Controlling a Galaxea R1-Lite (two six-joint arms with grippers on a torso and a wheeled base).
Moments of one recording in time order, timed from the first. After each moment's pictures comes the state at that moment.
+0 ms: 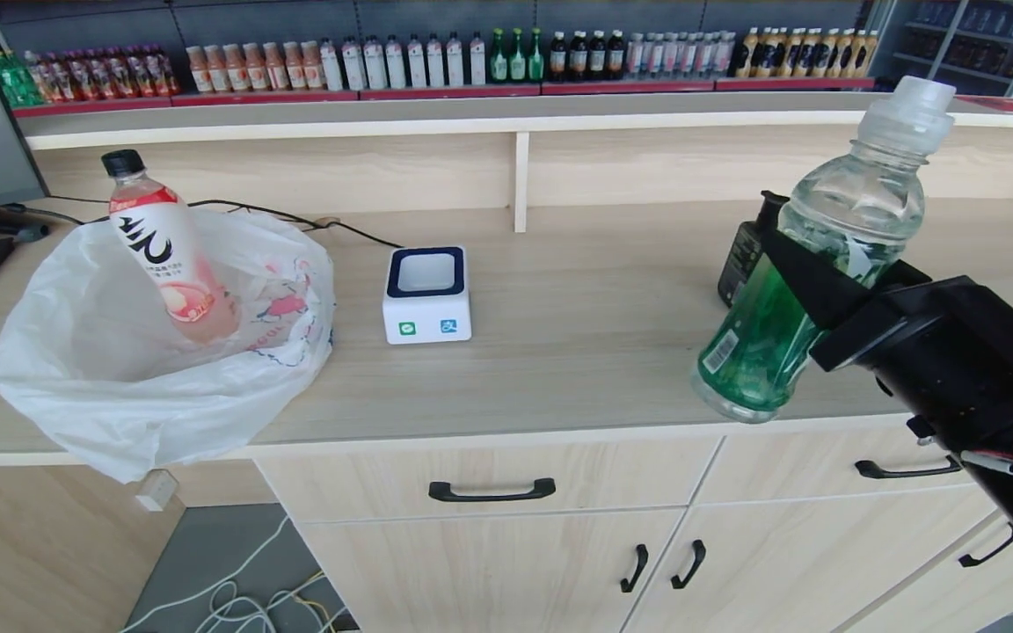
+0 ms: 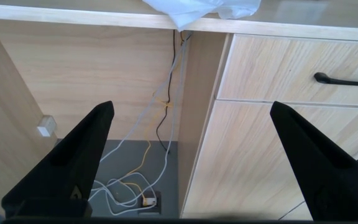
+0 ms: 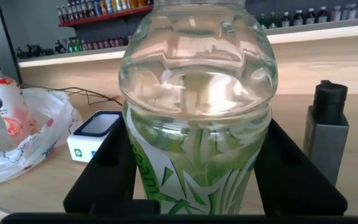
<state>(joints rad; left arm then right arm) 0.00 0.00 0.00 0.00 0.00 0.00 0.50 1.53 -0.43 -1.54 -0.09 0.03</state>
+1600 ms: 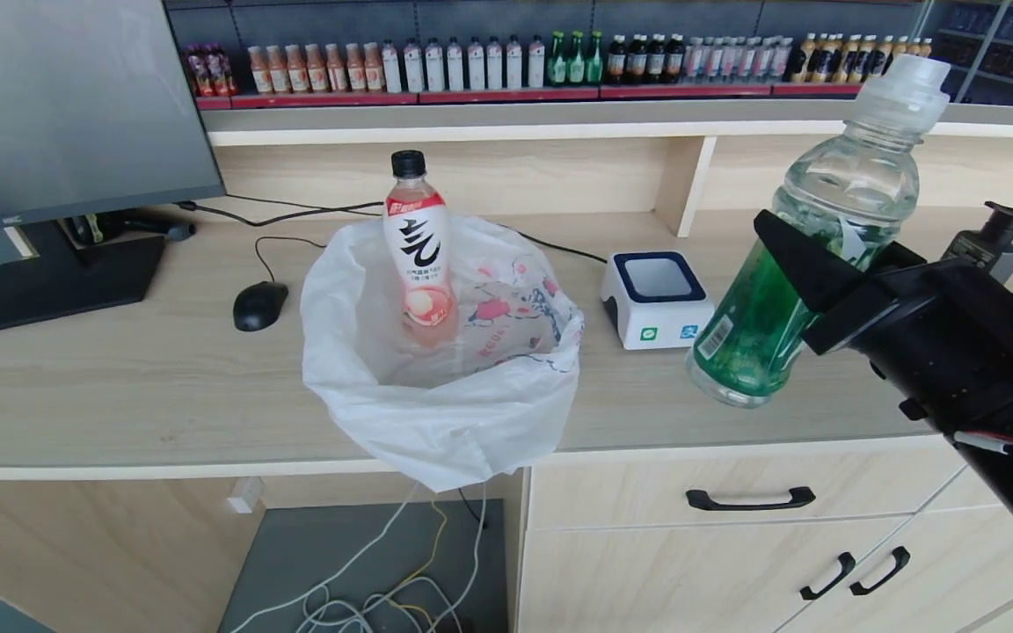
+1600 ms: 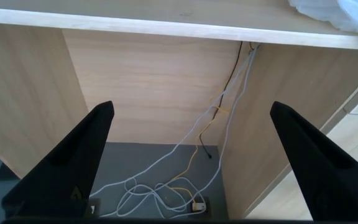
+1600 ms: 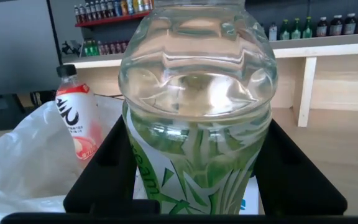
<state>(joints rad) 0.00 0.00 0.00 0.00 0.00 0.00 0.50 1.54 -0.48 -1.52 -0.08 0.01</state>
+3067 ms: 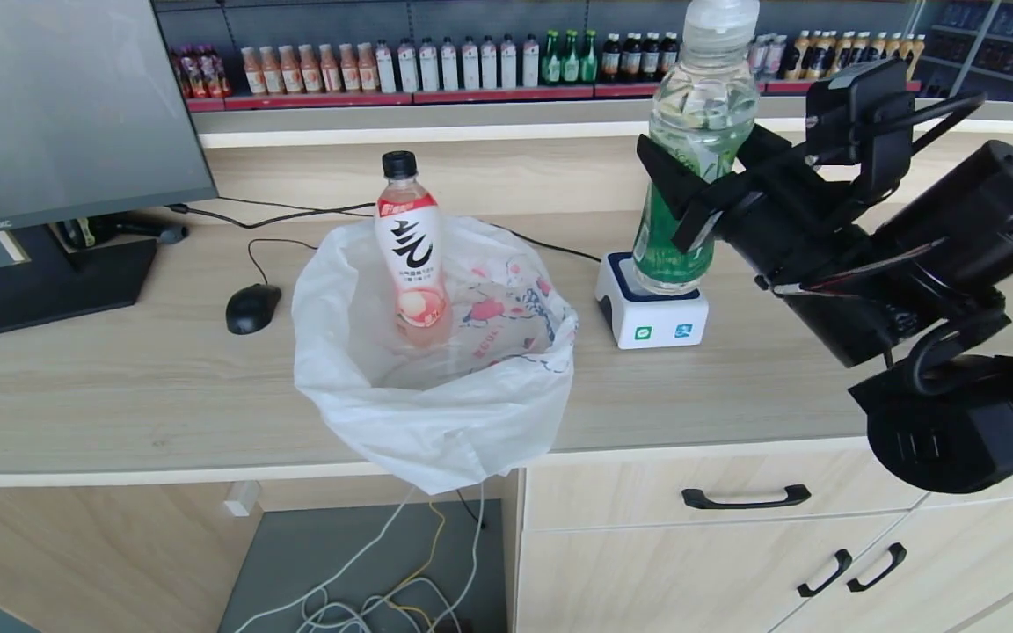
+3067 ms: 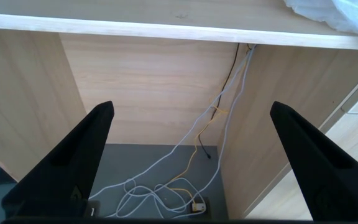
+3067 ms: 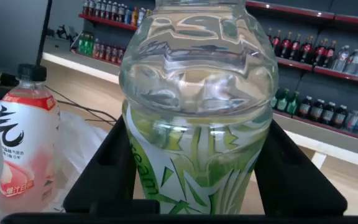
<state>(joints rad) 0.00 0.00 0.00 0.00 0.00 0.00 0.49 1.83 -1.01 -1.40 0.09 -0.33</state>
